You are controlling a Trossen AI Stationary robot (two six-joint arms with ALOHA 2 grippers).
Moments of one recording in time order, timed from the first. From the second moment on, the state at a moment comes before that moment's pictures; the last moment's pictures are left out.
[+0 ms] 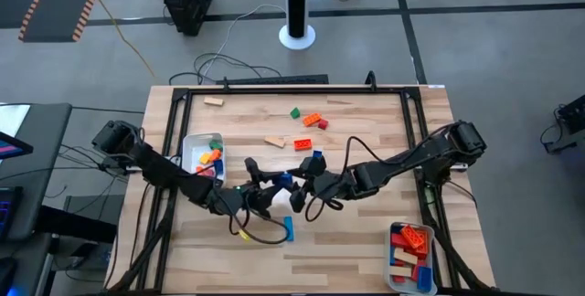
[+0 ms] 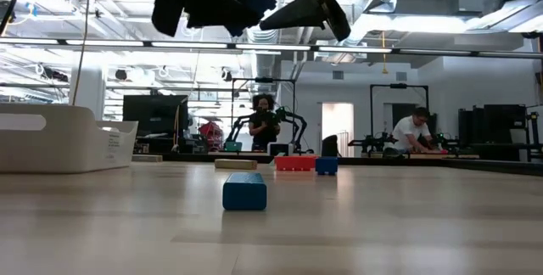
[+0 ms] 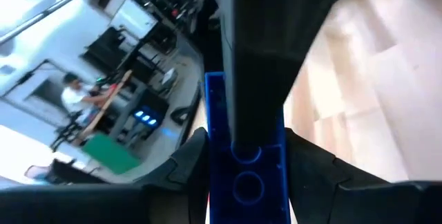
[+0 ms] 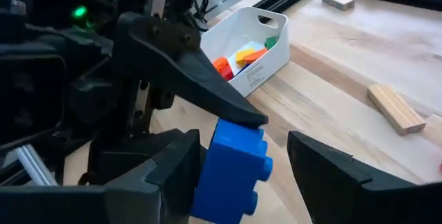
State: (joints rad) left arm -0.45 1.52 0.78 0.52 -0.92 0.56; right arm 0.30 1.69 1.17 0.07 0.57 0.68
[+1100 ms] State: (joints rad) left arm -0.44 1.52 0.79 0.27 -0.74 0.41; right arm 0.40 1.53 1.17 -0.70 0.08 1.10
